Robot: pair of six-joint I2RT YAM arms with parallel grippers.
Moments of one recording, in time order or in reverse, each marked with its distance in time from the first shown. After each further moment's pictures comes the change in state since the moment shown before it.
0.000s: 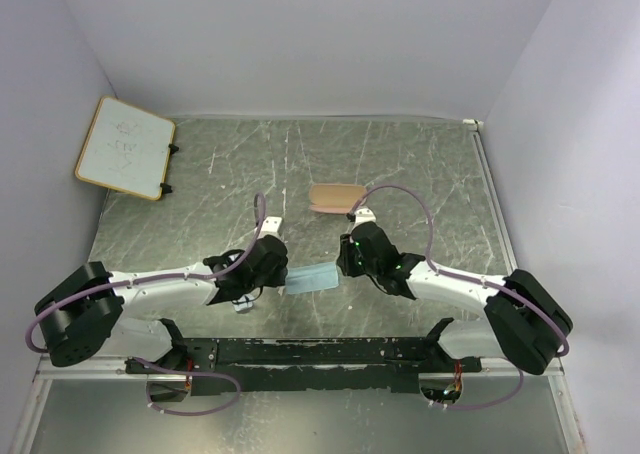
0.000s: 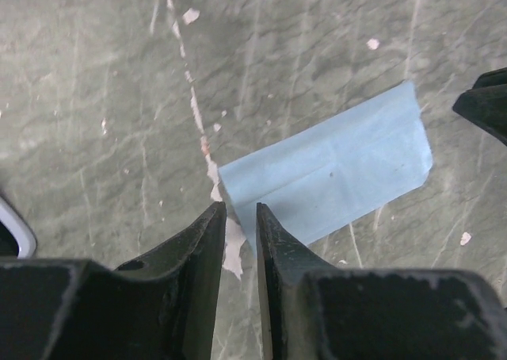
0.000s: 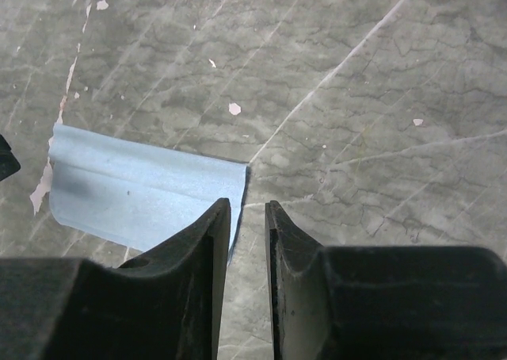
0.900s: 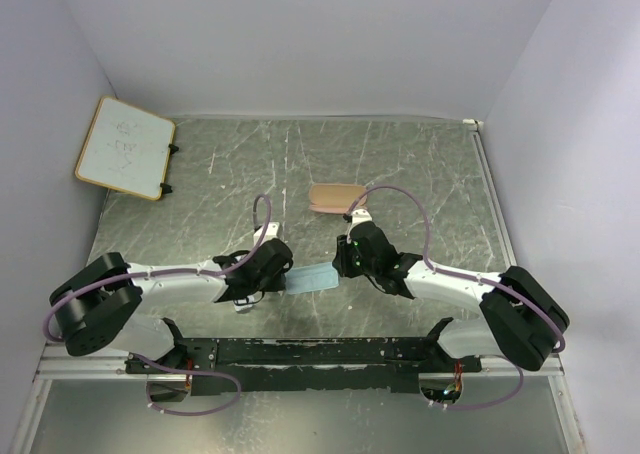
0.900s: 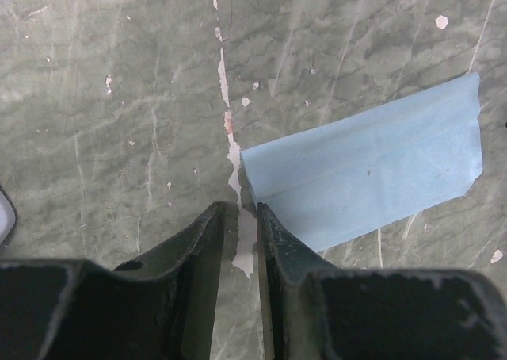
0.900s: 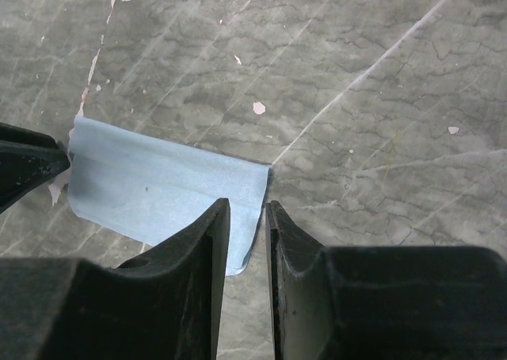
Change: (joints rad) left arm -0.005 0.091 0.010 -0.071 0.000 -0.157; right arm 0.001 0.032 0.000 0.036 -0.067 0.000
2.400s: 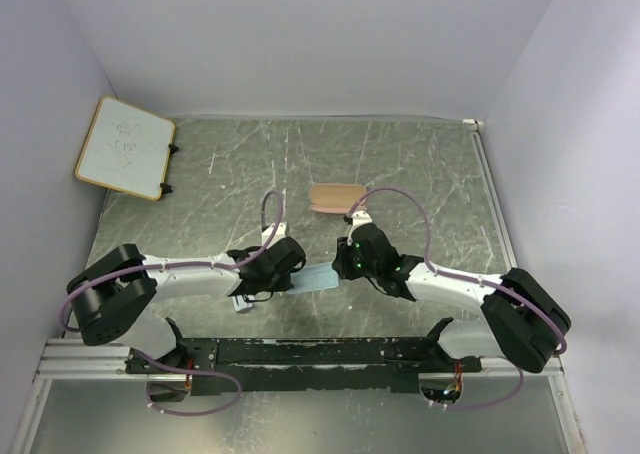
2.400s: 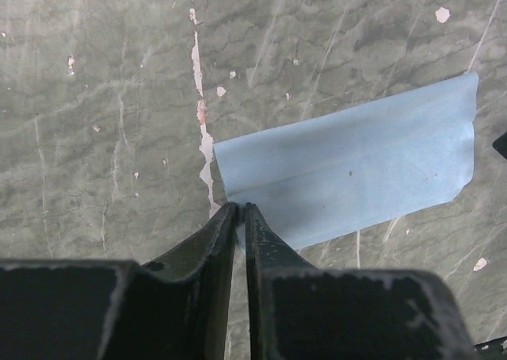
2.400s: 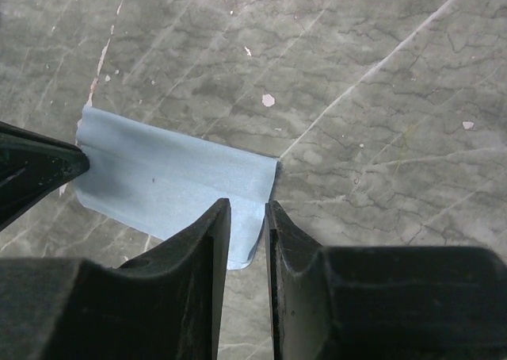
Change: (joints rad) left arm -0.037 0.092 0.115 -0.121 -0.004 -0.094; right arm 0.000 -0.017 -0.023 0.021 -0.024 0.001
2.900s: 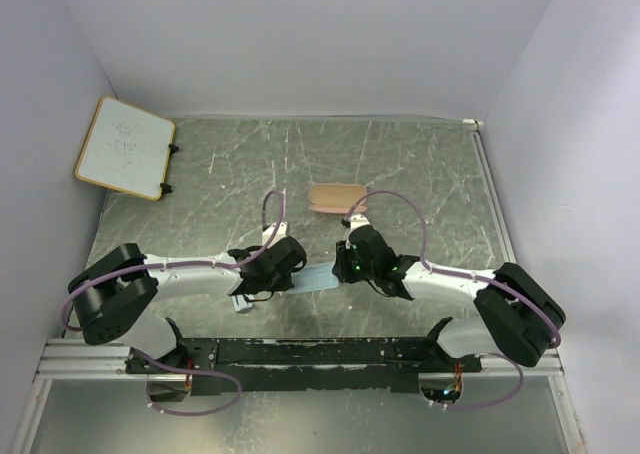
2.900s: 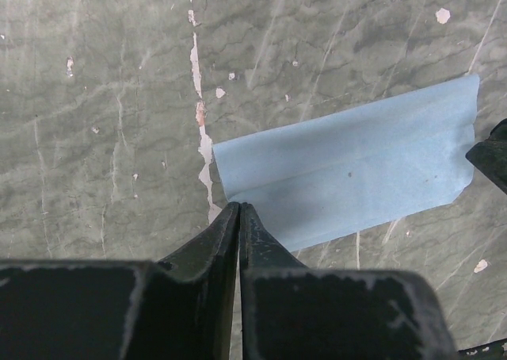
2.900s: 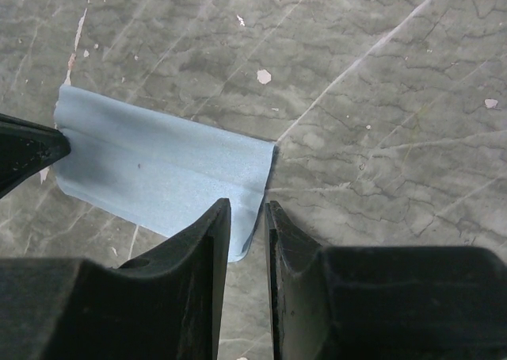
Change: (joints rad) left arm 0.000 0.009 0.010 -0.007 -0.002 0.002; right arm 0.004 0.042 0.000 -0.014 -0.021 0.005
